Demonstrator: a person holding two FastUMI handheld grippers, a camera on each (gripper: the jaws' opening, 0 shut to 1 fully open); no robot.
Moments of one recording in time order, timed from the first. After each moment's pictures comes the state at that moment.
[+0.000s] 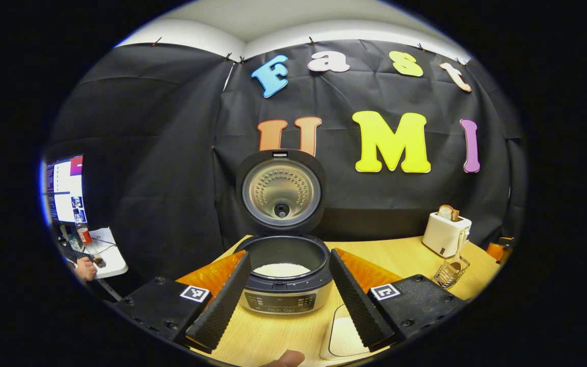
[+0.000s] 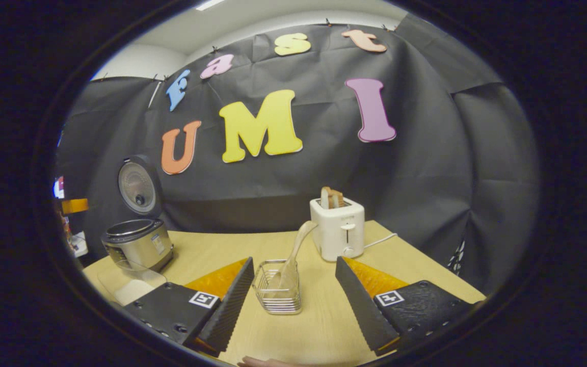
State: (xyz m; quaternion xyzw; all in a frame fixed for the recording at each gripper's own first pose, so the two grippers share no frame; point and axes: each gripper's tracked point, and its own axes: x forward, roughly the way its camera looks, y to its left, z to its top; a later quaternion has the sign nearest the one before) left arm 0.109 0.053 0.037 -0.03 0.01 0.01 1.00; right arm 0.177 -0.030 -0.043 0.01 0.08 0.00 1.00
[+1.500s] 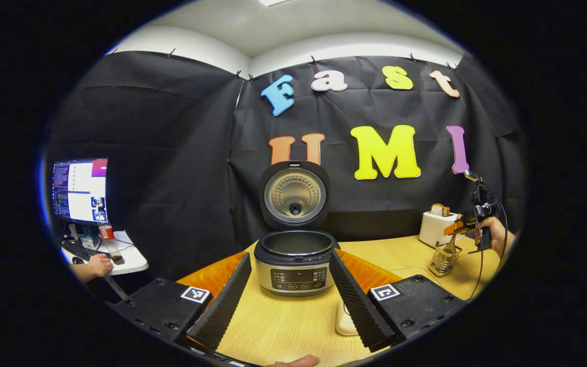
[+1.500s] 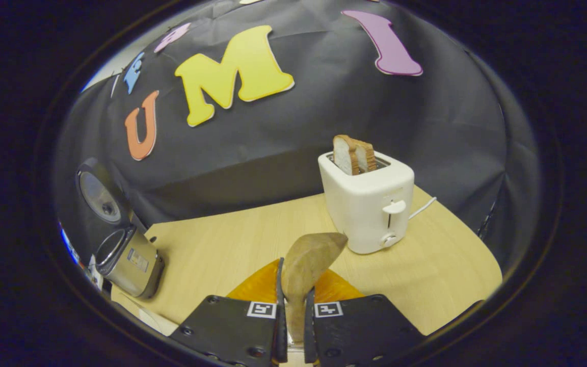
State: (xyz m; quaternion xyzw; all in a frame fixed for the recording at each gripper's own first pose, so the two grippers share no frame) left arm 0.005 0.081 0.019 -0.03 -0.02 0.02 1.00; right arm 0.309 -0.011 -0.066 0.04 0.23 -0.01 0.97
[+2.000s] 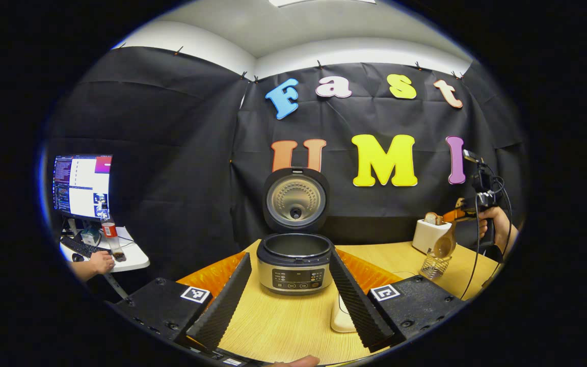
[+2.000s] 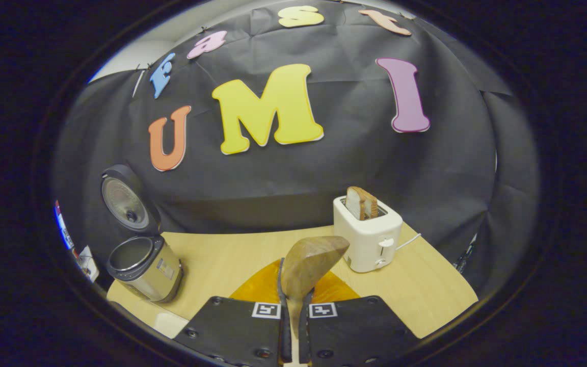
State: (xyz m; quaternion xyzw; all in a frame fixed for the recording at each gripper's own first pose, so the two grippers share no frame) left arm -0.021 0.076 0.034 -0.03 -0.02 0.00 1.00; right arm 0.245 0.057 0.031 0.00 0.15 0.00 0.99
